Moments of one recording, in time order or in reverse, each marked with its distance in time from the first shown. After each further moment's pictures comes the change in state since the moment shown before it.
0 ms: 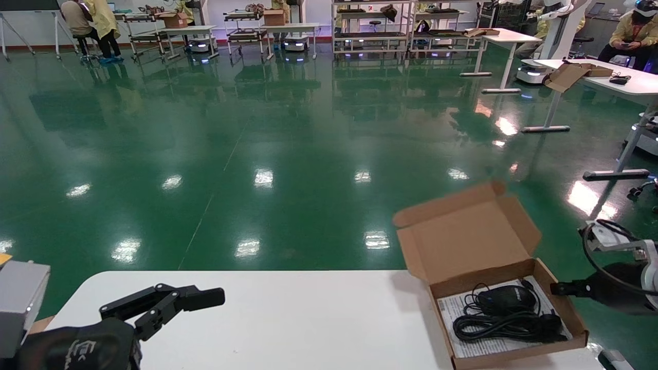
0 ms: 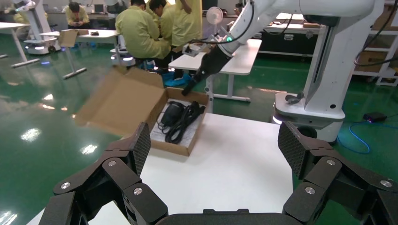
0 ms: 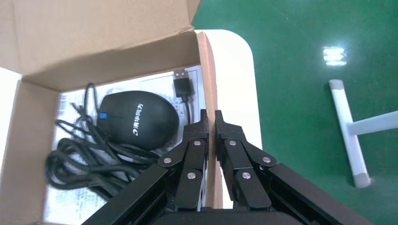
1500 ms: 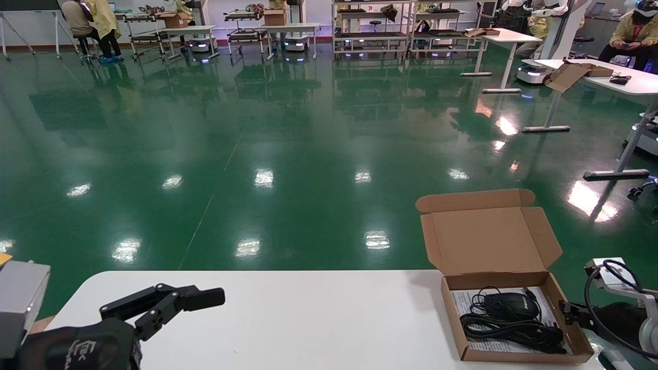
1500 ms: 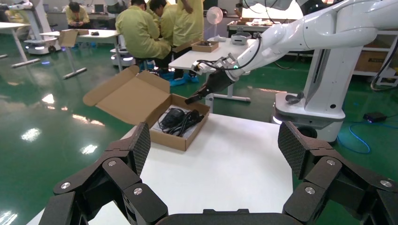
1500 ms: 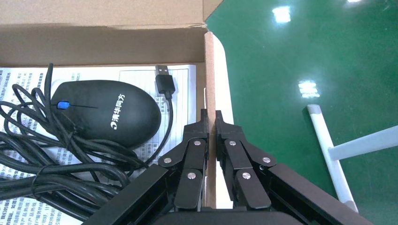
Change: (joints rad) left arm 0.000 0.000 0.000 0.000 0.000 0.000 0.000; right arm -0.280 0.026 0.185 -0.029 0.258 0.275 -0.406
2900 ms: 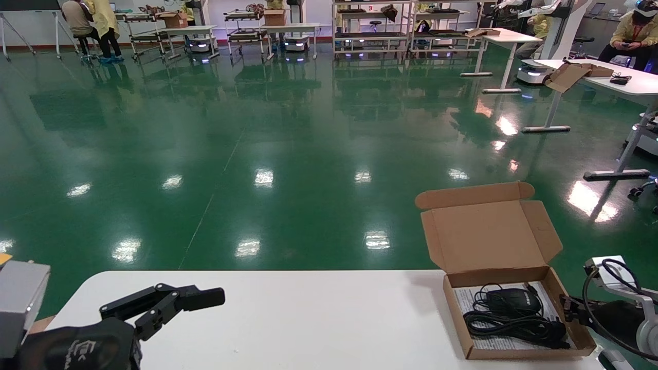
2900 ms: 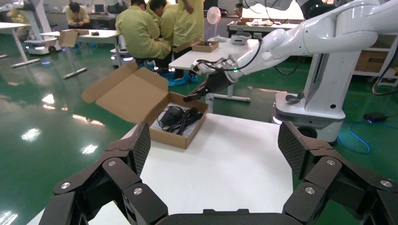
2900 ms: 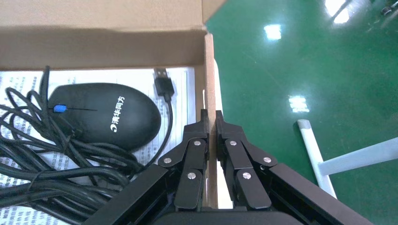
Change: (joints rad) left arm 0.000 0.000 0.000 0.000 0.000 0.000 0.000; right arm -0.031 -0.017 0.071 -0.019 0.097 0.060 -0.188
